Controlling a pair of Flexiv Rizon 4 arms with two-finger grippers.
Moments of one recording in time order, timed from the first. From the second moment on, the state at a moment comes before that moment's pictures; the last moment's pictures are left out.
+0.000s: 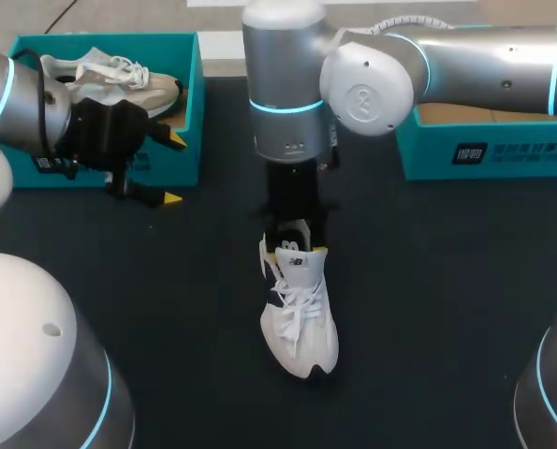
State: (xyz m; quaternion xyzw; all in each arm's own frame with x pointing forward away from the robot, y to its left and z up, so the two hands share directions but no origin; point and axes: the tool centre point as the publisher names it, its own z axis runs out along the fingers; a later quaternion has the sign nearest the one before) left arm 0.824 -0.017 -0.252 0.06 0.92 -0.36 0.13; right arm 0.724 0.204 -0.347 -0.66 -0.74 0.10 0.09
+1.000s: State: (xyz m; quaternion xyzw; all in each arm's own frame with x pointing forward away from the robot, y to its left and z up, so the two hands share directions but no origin) left arm 0.824 -0.017 -0.252 0.06 0.92 -0.36 0.13; right arm 0.693 0.204 -0.332 -0.68 -0.72 0.13 0.09
